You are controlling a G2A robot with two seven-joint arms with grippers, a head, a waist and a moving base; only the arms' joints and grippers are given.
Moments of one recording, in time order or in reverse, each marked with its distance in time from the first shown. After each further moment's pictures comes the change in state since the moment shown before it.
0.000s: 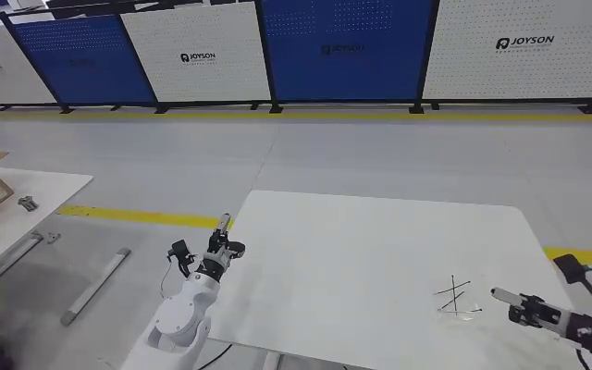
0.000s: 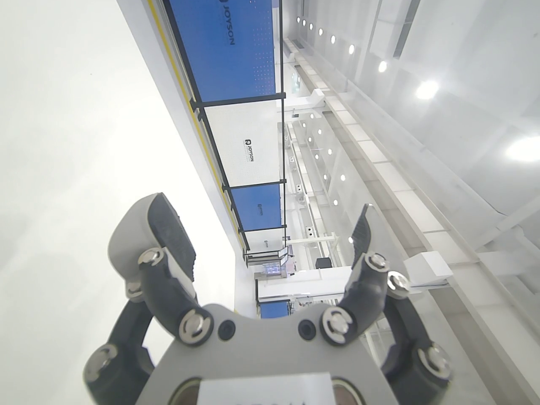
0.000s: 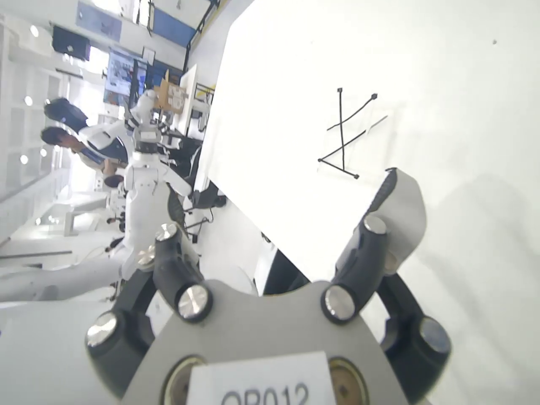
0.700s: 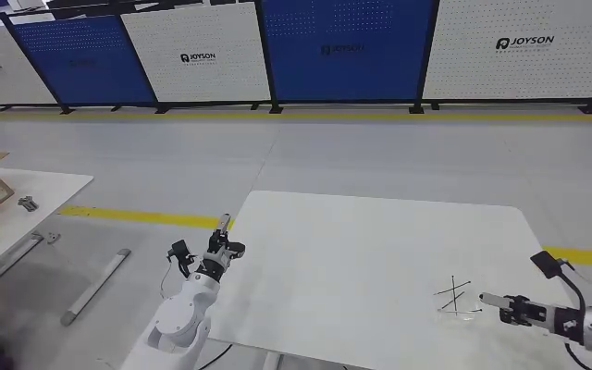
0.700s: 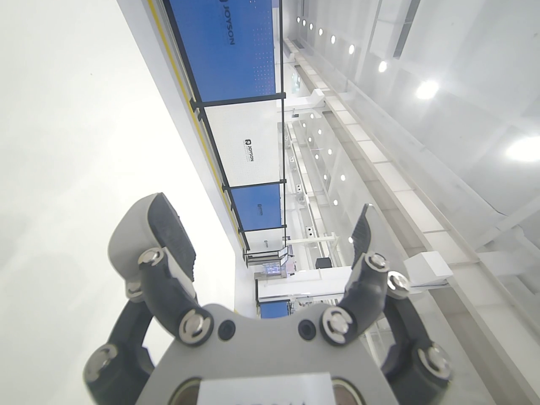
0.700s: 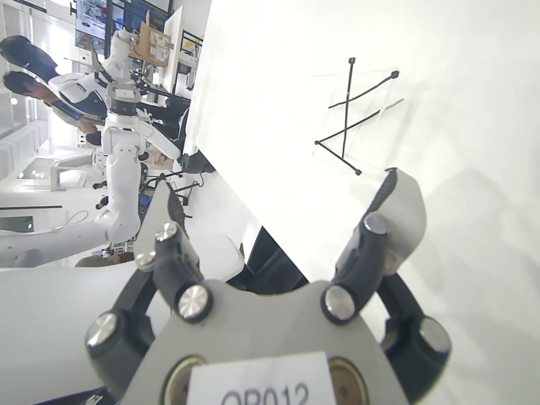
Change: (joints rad) left arm 0.000 0.000 0.000 0.000 0.000 0.000 0.000; right arm 0.083 0.055 -0.143 0.093 0.017 -0.046 0.008
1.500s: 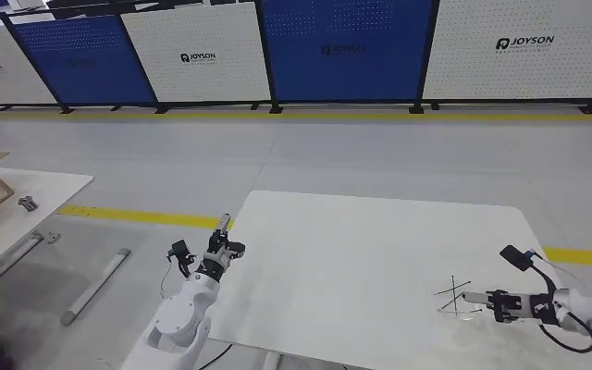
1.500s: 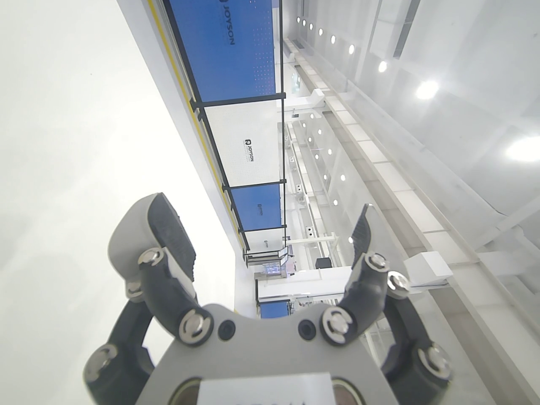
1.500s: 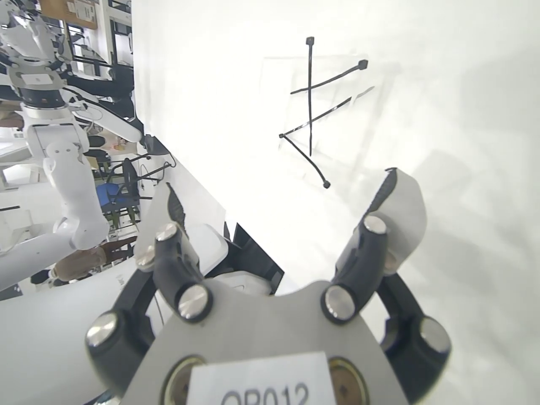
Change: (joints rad) left arm 0.000 0.000 0.000 0.000 0.000 0.000 0.000; right arm 0.196 0.073 -0.285 0.118 -0.095 0.089 0.000
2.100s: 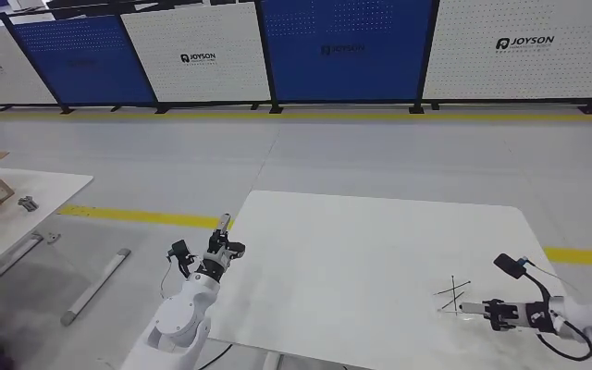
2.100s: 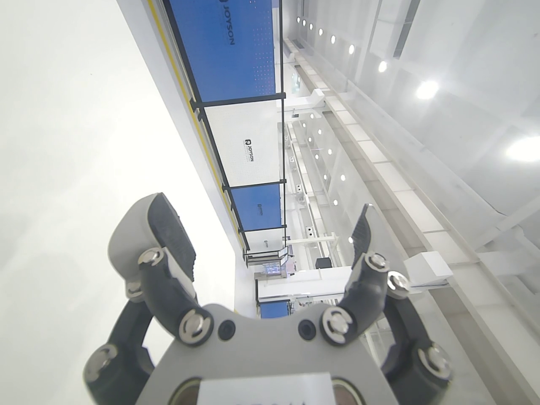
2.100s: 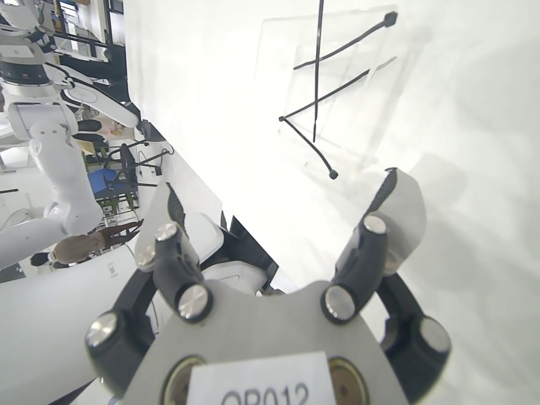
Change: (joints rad) left arm 0.000 0.000 0.000 0.000 0.000 0.000 0.000; right arm -0.020 0.022 -0.042 0.004 0.034 -0.044 0.000
